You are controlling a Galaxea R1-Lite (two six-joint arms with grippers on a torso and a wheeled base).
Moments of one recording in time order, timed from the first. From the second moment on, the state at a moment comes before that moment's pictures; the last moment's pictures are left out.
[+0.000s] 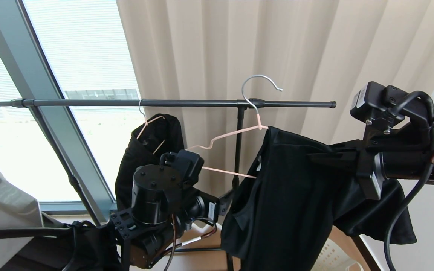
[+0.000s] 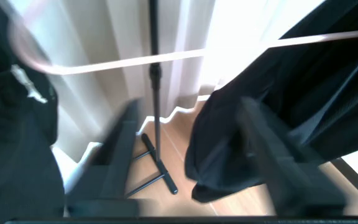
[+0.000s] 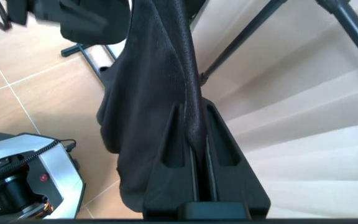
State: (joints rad) left arm -0.78 1.90 -0.63 -0.97 0.22 -0.10; right arm 0.49 1.42 -1.06 0.16 0.21 -0.48
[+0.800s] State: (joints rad) left arm -0.83 1.98 -0.62 -0.98 0.23 -0.06; right arm 0.53 1.41 -1.08 0.11 0.21 -0.48
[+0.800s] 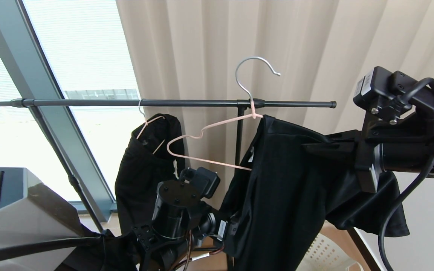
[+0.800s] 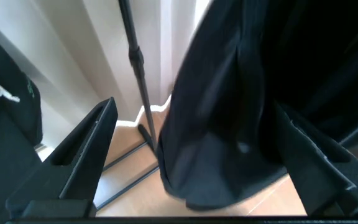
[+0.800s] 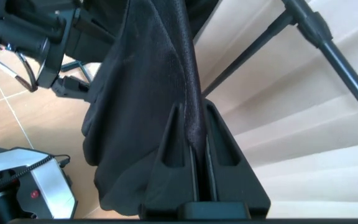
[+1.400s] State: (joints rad) left arm -0.81 1.92 -0.51 -1.05 0.28 -0.06; right arm 0.45 1.40 -1.08 0.11 0.21 -0.45
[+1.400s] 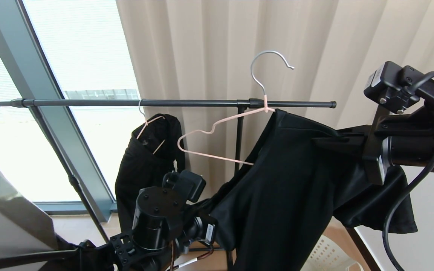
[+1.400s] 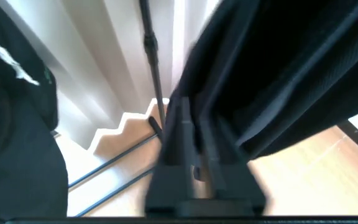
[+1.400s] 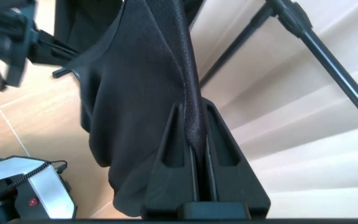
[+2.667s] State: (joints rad) left arm -0.54 1.81 -0.49 -1.05 0.28 -0.03; right arm 0.41 1.28 -0.89 0.10 0.22 -0.45
